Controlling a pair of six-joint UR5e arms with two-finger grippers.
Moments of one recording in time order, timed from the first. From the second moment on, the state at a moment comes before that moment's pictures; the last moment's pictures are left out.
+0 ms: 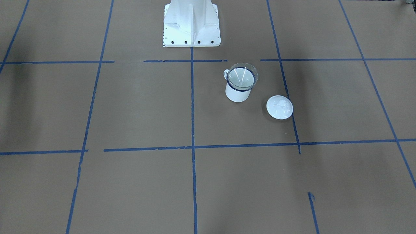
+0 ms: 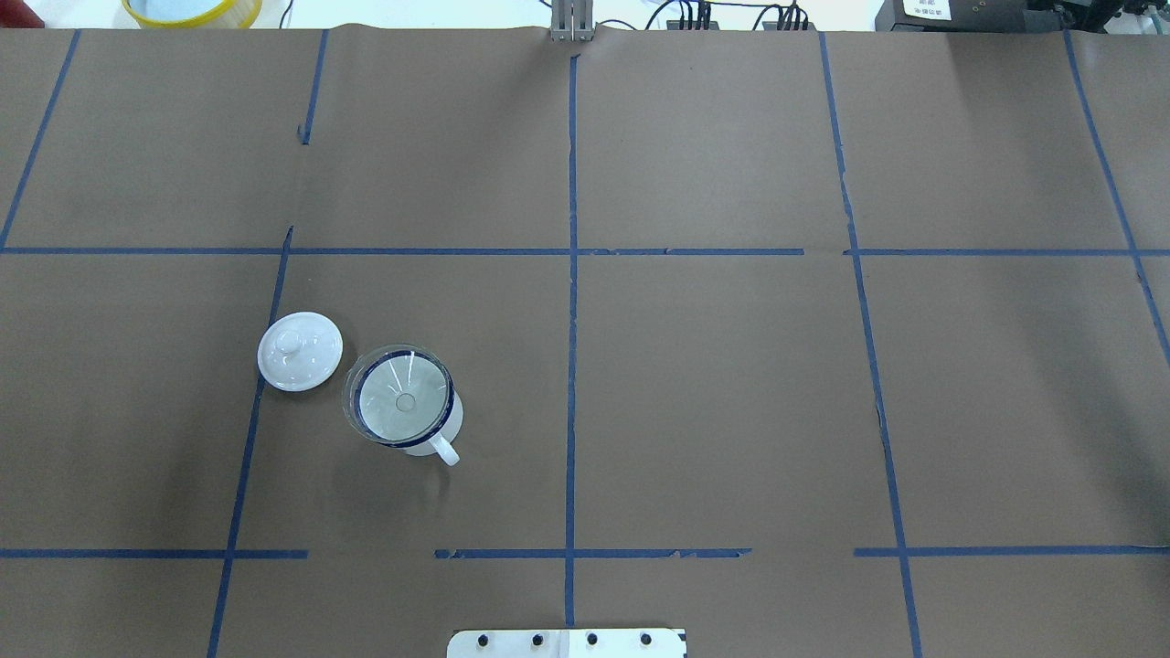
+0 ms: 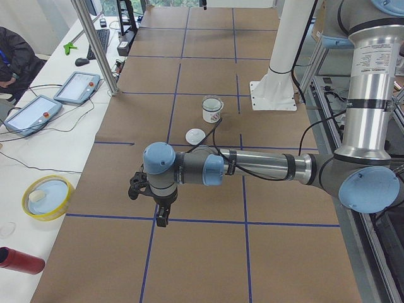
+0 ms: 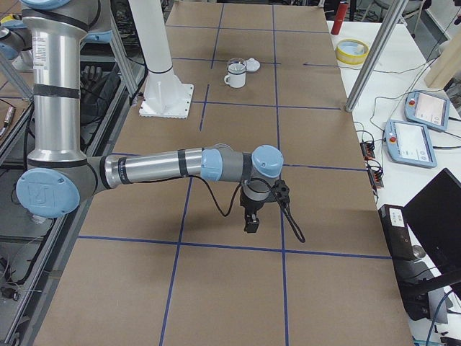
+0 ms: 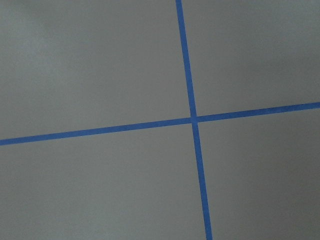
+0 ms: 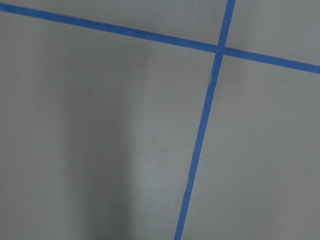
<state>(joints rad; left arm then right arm) -1.60 -1.58 -1.62 -1.55 -2.31 0.09 1.45 -1.63 1.79 -1.79 2.31 -0.13</state>
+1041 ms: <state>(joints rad) -1.60 -1.58 -1.63 -1.55 -2.31 0.09 1.45 -1.63 1.79 -1.79 2.31 -0.13</state>
